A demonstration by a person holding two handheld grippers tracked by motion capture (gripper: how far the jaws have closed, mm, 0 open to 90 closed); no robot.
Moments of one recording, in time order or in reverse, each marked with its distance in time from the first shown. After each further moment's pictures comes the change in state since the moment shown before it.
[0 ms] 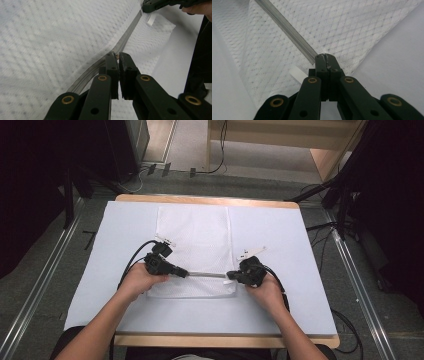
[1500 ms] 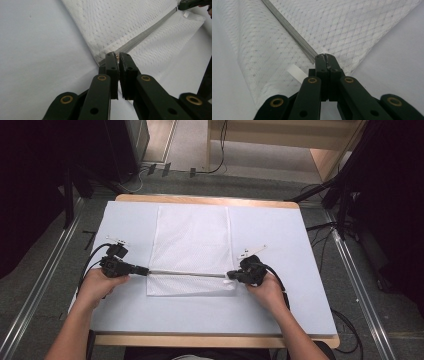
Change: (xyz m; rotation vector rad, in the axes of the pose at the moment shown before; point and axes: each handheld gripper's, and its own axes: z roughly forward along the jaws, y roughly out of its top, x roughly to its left) left arm 0.054 -0.067 -0.075 -0.112 0.105 -0.158; right arm -0.004 0.001 0.000 0.011 0.027 0.022
